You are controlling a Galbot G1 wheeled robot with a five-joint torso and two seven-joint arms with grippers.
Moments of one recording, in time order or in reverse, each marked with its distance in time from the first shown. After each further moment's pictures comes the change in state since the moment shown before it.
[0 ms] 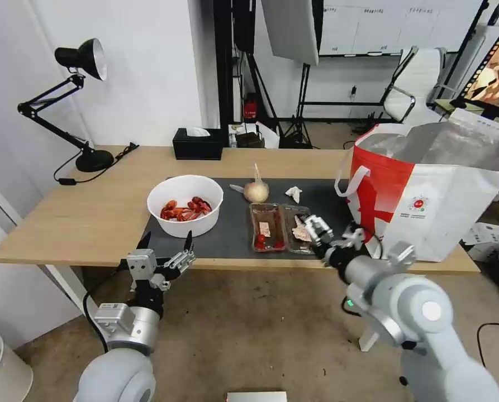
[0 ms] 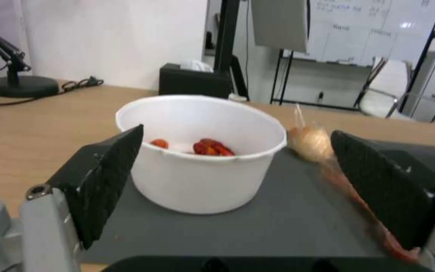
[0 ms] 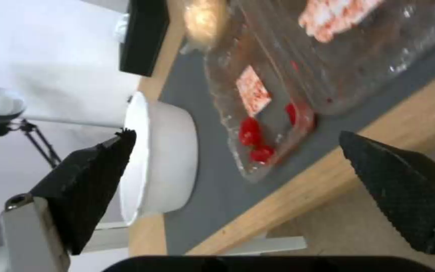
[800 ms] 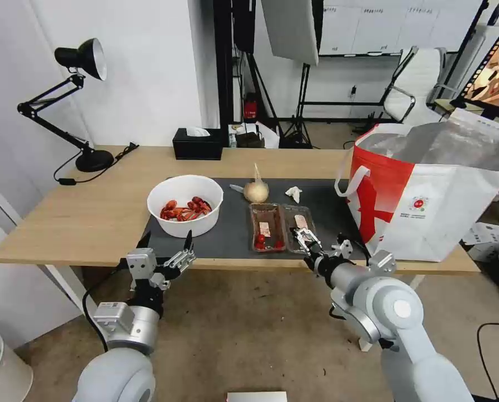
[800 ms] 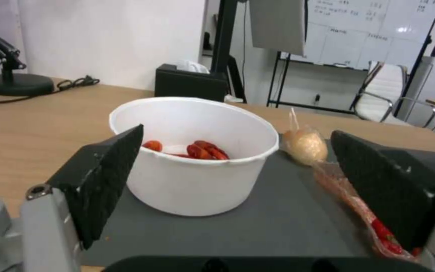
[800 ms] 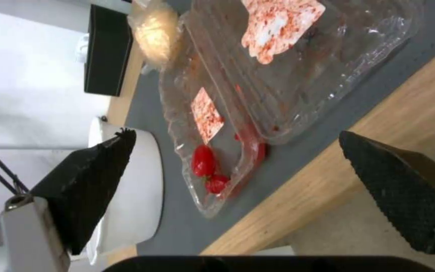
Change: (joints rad) left arm -0.004 -0.014 0.011 -0.014 -0.006 0.001 -0.001; right arm 0.016 0.053 0.013 -0.097 -0.047 0.004 0.014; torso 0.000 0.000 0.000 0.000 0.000
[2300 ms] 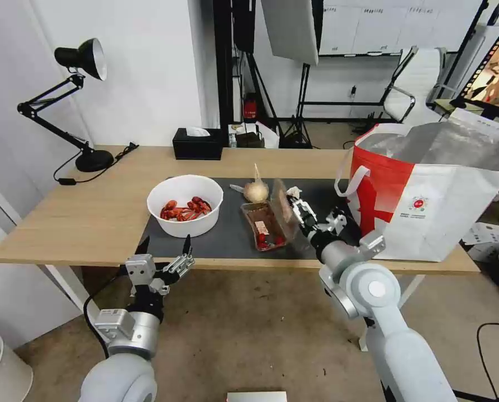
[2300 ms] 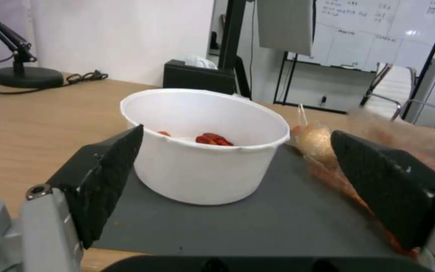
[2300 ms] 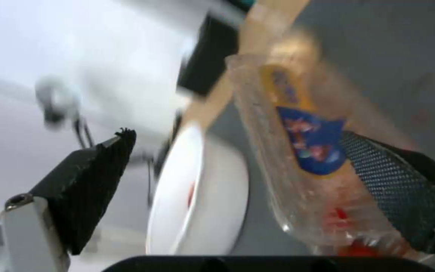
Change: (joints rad) left arm 0.030 -0.015 -0.003 0.033 0.017 -0.061 0.003; right arm 0.141 0.000 -0.072 -0.116 -0.160 -0.055 -0.338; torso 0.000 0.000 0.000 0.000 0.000
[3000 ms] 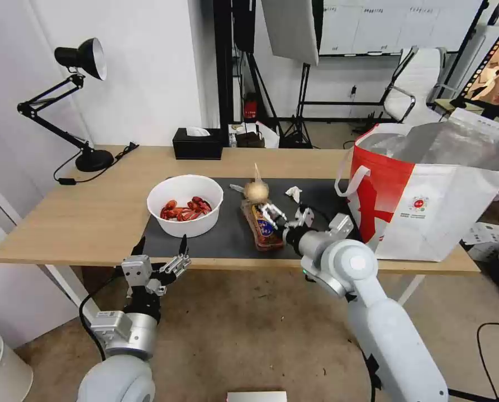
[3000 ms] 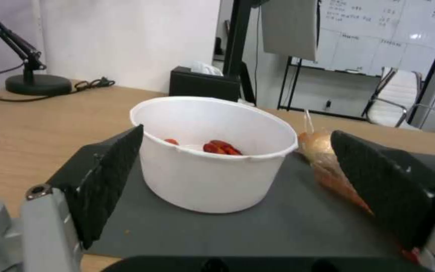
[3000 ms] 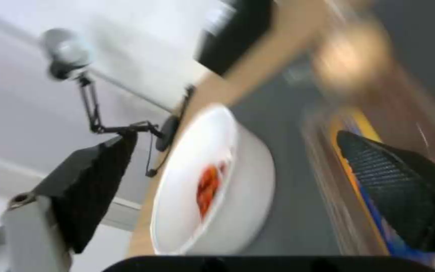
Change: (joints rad) left arm -0.001 -0.001 -0.018 -0.004 0.001 -0.006 0.000; right arm 0.222 -0.059 -0.124 -0.089 -0.076 -0.098 -0.052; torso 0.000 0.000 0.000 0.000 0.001
